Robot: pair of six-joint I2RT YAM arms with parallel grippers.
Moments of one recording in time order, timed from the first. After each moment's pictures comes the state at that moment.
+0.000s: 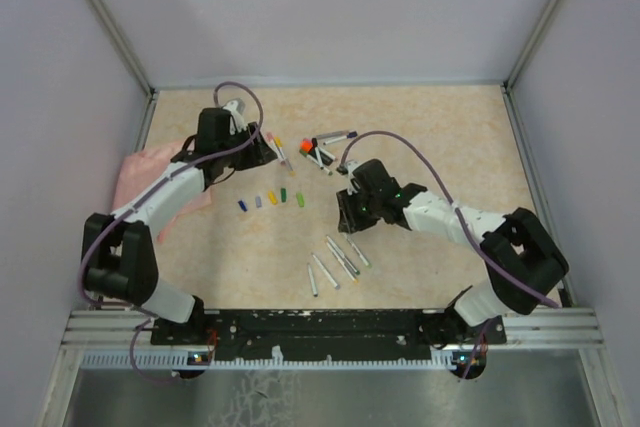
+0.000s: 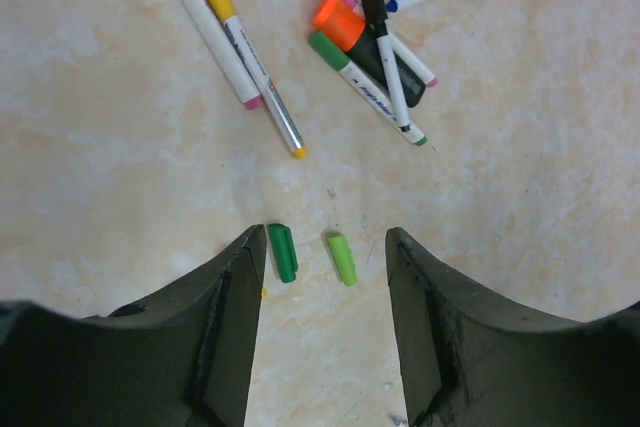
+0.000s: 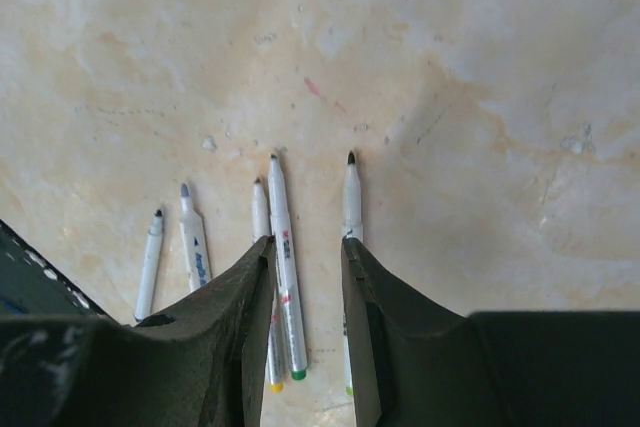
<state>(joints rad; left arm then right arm) -0.27 1.48 1.03 -0.15 0.22 -0.45 0.71 1.46 0.84 -0.30 -0.19 0.30</state>
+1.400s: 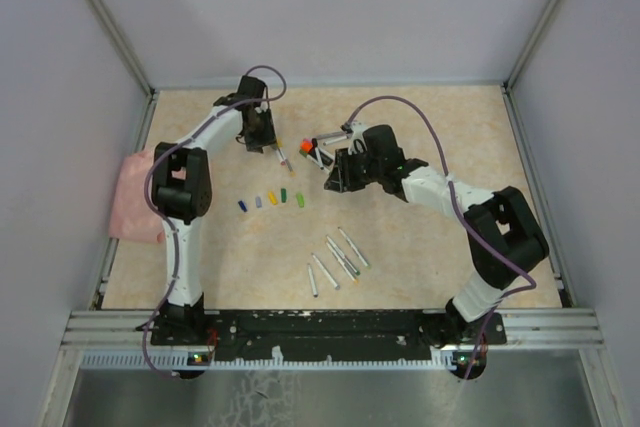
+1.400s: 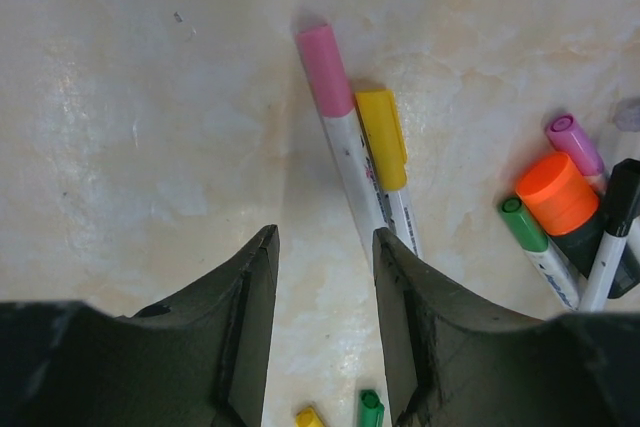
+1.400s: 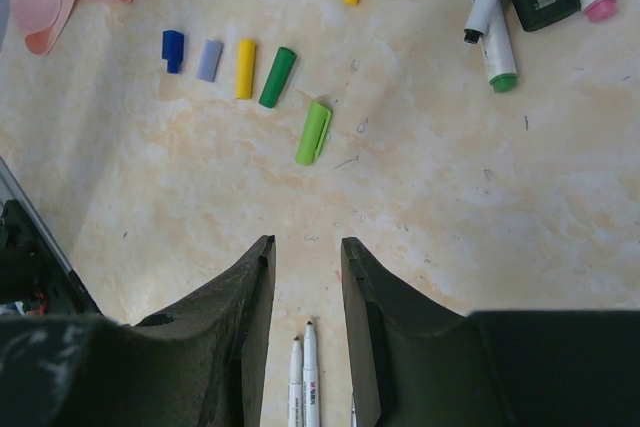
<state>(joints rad) -0.26 2.23 1.85 -0.68 -0.03 -0.41 0.54 1.63 1.02 -0.04 -0.41 0.35</state>
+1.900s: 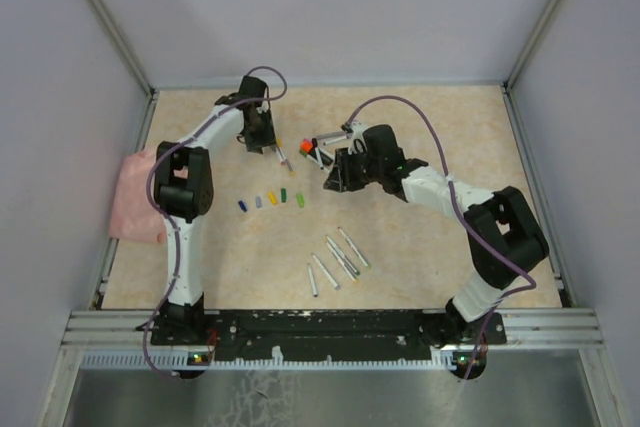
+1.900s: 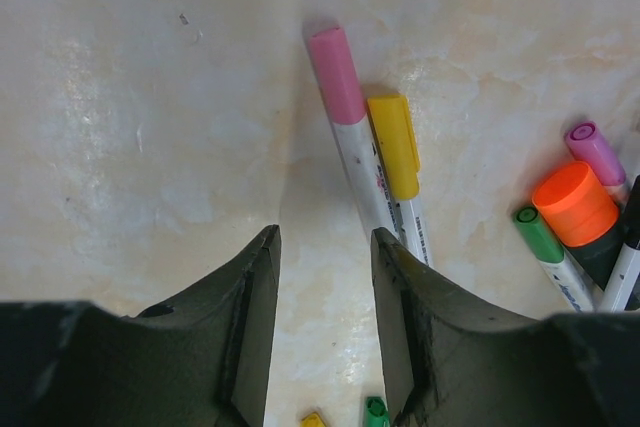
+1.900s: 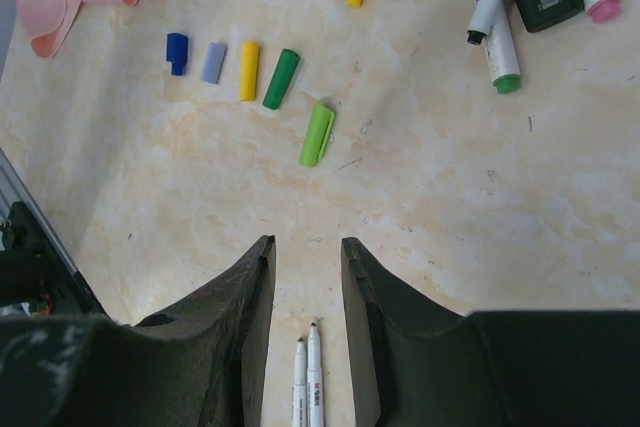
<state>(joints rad) -0.27 2.27 1.89 -0.71 -0.04 -0.41 0.54 1.63 1.02 -0.03 -0.42 0.36</state>
